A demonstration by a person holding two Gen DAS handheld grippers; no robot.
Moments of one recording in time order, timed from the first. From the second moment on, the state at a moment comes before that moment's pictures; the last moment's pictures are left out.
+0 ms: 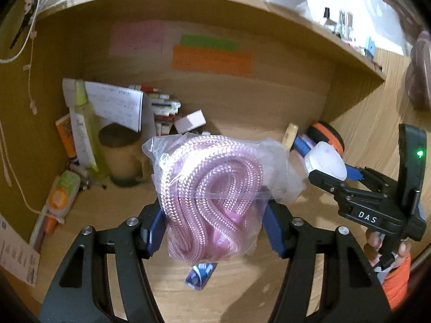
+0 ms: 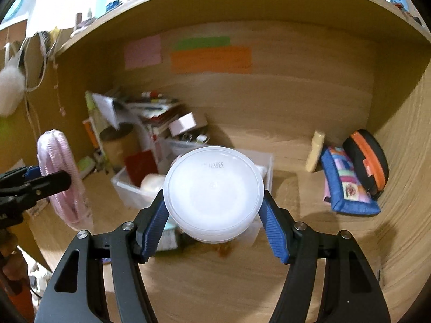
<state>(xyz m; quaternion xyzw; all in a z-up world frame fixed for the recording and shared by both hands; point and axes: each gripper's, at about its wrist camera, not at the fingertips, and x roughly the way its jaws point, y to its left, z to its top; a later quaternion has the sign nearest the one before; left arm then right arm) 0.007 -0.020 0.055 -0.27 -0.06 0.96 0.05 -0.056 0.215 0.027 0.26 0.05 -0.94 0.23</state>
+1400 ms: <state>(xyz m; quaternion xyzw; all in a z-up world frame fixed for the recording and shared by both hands) -0.173 -0.015 -0.011 -0.38 -0.04 0.93 0.01 -0.171 0.173 -0.038 0.37 0.05 -0.90 0.21</state>
